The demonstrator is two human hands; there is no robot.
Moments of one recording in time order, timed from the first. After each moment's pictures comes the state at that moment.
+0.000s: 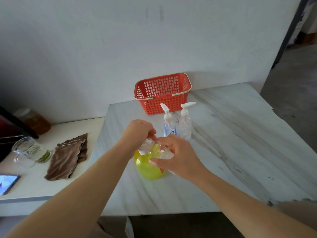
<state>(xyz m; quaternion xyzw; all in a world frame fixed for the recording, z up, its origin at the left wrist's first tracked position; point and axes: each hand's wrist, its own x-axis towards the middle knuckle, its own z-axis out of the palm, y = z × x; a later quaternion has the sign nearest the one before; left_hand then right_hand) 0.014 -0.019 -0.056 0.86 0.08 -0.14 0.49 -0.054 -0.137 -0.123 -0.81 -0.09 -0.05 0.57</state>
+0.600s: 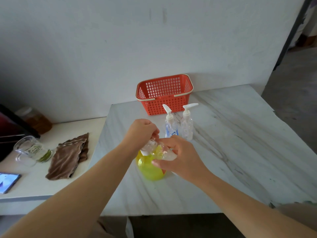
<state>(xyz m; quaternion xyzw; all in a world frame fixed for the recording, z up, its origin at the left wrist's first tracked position) 0.013 -0.020 -0.059 0.87 0.05 -0.12 0.48 -0.055 -0.136 -0.126 -0.81 -0.09 -0.06 0.58</state>
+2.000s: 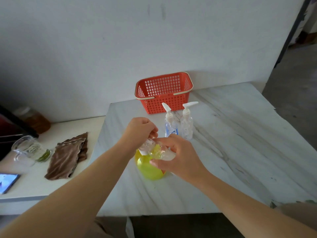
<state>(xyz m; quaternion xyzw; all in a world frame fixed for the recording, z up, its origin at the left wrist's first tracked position) 0.015 -0.017 -0.059 0.87 0.05 -0.12 0.48 -0.054 -0.135 -0.127 -0.82 -0.08 -0.07 0.57</state>
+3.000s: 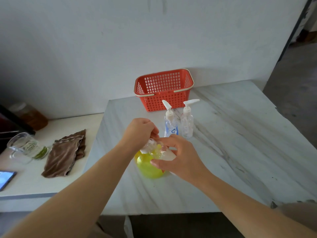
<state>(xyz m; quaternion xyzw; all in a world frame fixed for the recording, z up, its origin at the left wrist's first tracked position) 0.014 -0.017 -0.066 0.87 0.04 -0.13 0.47 -0.054 -0.134 -0.133 -0.80 -0.08 -0.05 0.59</state>
